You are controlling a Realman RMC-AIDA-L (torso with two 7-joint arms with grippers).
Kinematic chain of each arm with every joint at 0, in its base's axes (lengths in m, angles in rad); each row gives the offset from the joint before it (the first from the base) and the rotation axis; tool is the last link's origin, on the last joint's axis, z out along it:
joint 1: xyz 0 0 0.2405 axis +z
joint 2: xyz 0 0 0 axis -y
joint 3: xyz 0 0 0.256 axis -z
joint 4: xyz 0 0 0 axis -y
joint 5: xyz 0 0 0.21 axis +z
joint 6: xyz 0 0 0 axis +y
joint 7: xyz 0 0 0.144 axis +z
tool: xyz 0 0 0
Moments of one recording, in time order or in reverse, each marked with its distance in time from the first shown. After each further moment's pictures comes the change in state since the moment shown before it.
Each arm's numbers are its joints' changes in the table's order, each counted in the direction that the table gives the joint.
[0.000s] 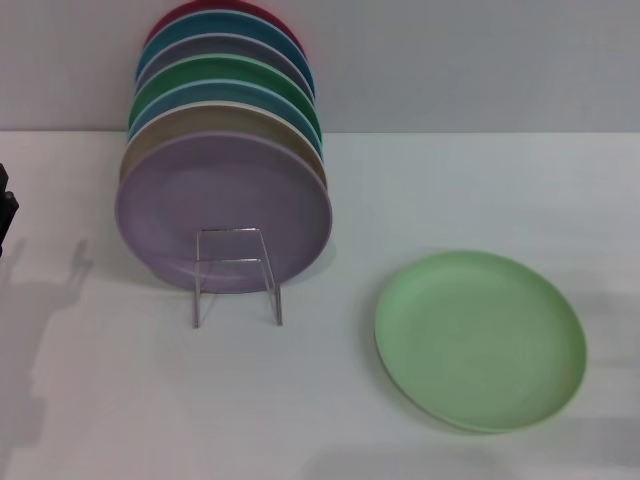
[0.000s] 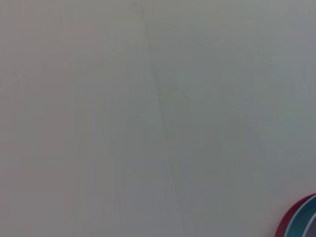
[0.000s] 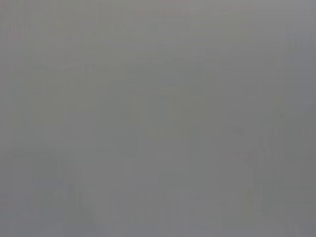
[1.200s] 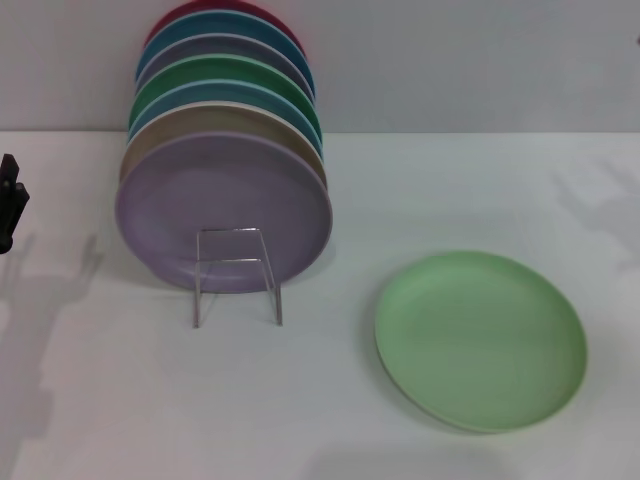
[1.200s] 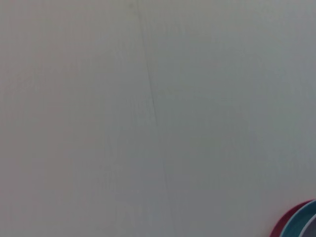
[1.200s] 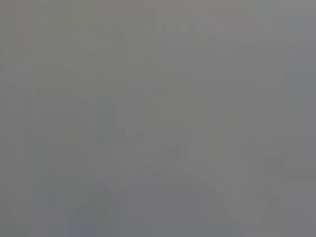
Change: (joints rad) left arm -0.013 0.001 -0.006 0.013 -0.001 -0.013 -0.009; right arm -0.067 0.013 0.466 -0.763 -0.111 -0.437 0.661
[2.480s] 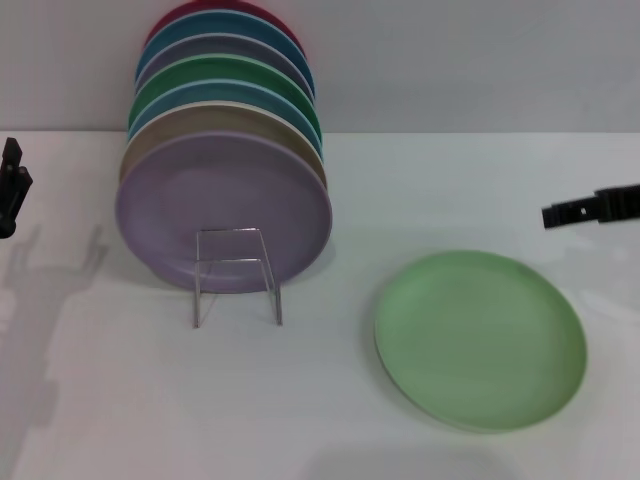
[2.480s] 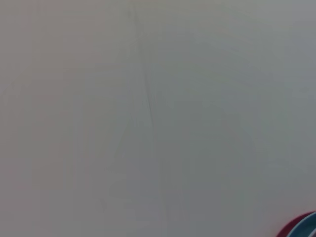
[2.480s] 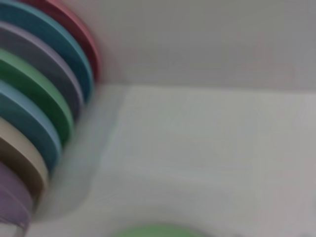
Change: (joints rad) left arm -0.026 -0.001 0.008 0.001 -0.006 -0.003 -0.001; right arm 0.164 0.049 0.090 -0.780 -1.659 0.379 1.849
